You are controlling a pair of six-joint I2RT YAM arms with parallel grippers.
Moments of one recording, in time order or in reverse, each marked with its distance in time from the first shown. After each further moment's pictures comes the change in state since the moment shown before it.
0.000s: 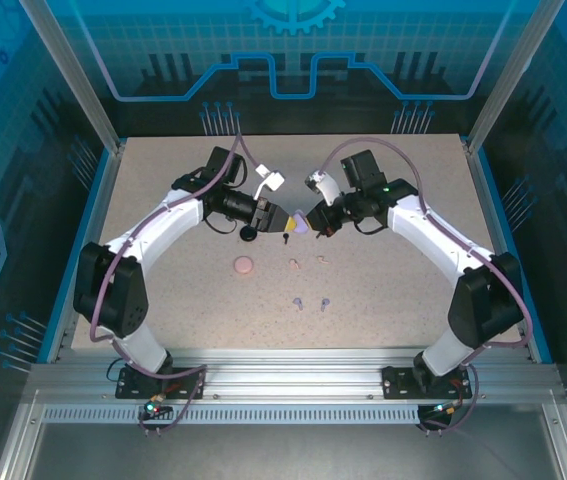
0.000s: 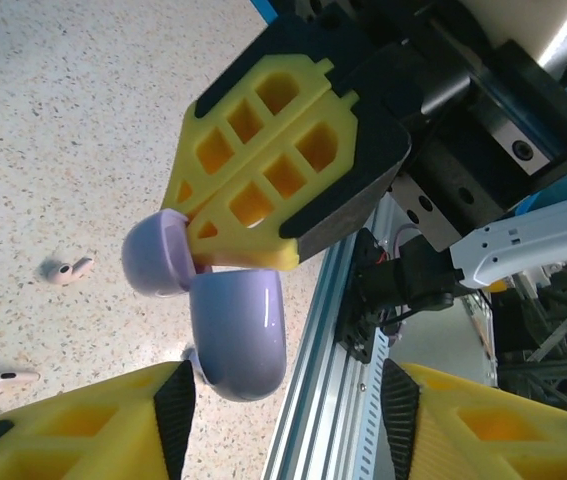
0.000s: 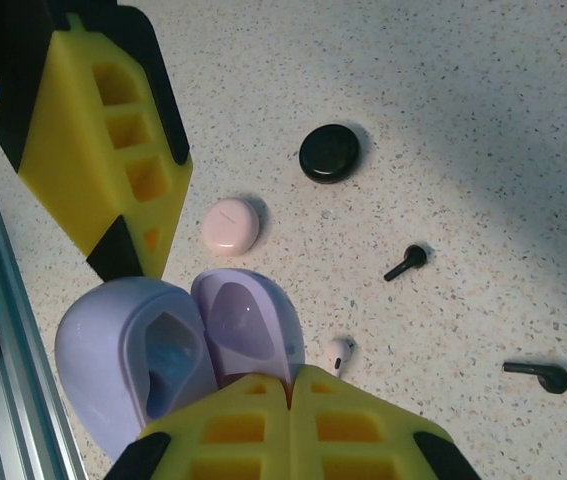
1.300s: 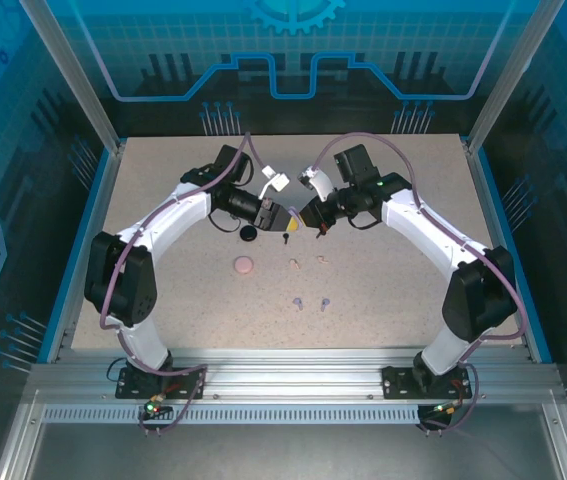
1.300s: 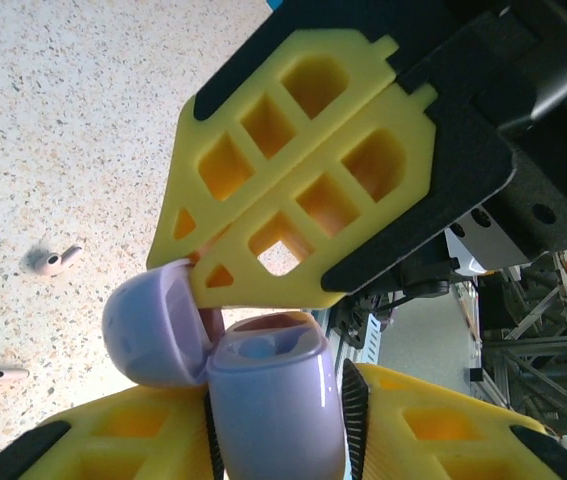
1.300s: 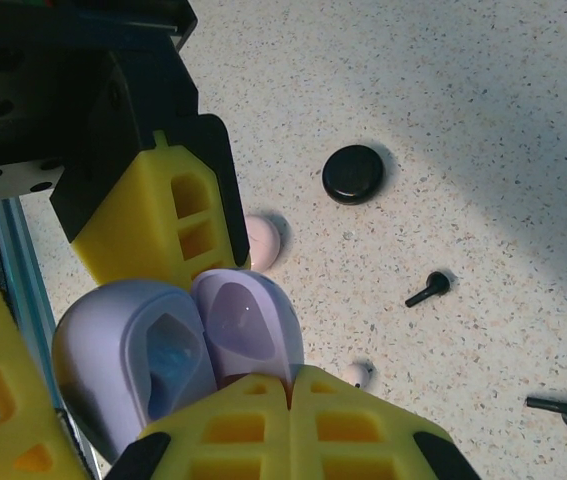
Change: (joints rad) left arm -0.009 0.083 0.078 -0.092 0.018 0.056; right arm 0.021 0.048 0.072 -0.026 -0.025 0.000
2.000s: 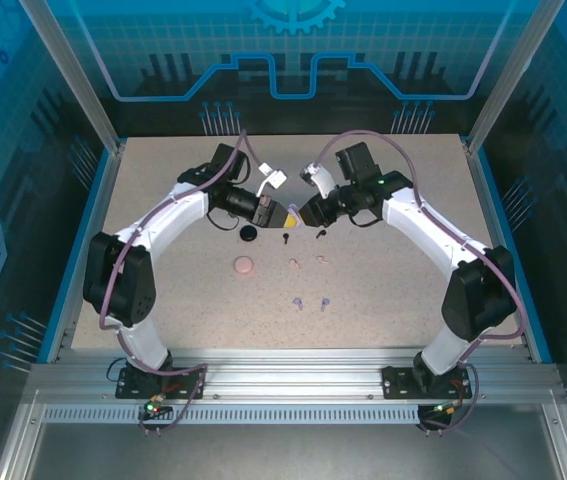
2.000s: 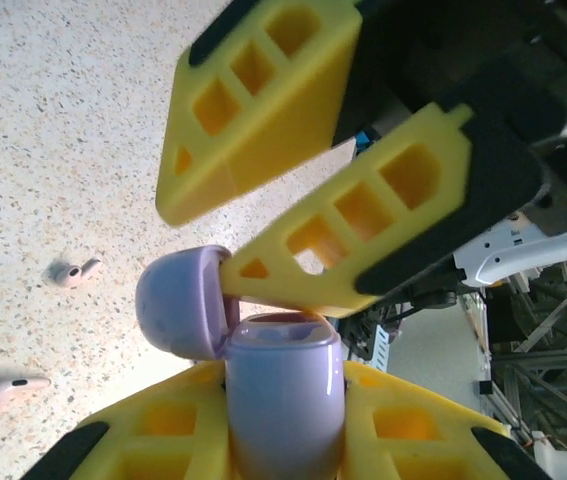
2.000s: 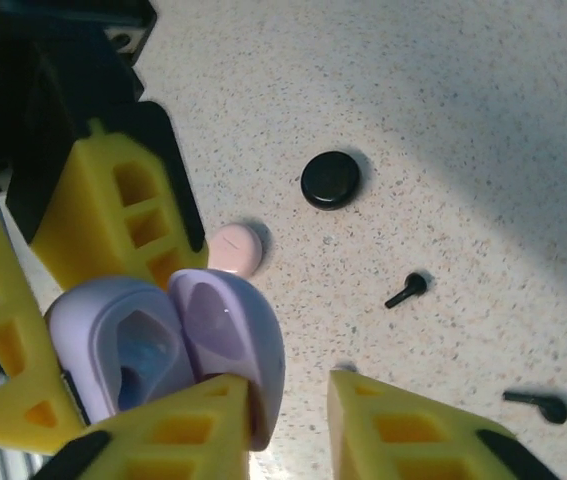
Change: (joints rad) left arm 0.016 -0.011 -0.026 0.059 -0.003 -0.021; right arm -0.018 0.005 0.014 0.006 0.023 0.031
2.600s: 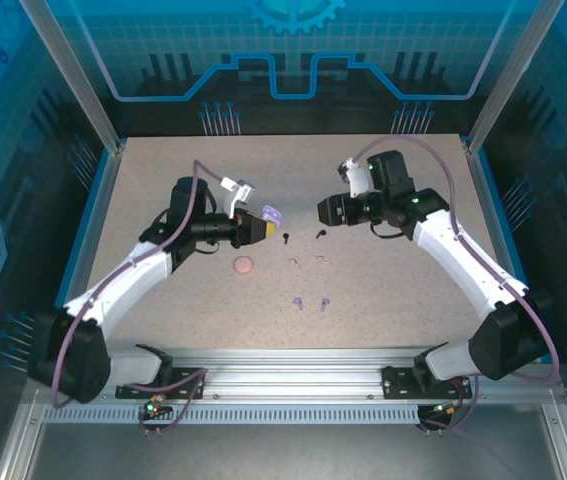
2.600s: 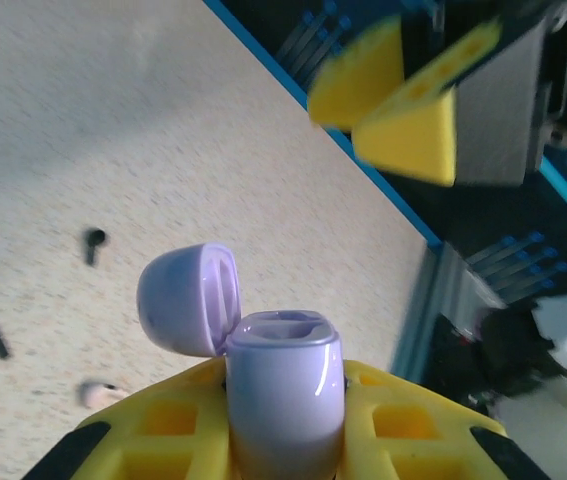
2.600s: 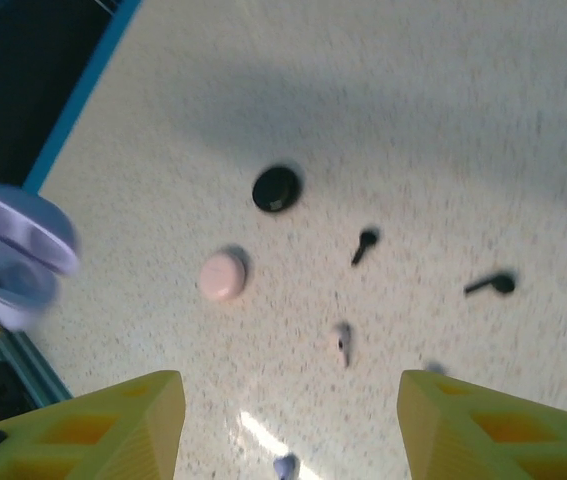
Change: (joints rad) left arm 0.025 -0.510 -0.582 0.633 -0.282 -0.293; right arm -0.038 -0.253 -0.195 0.037 0.138 0.382
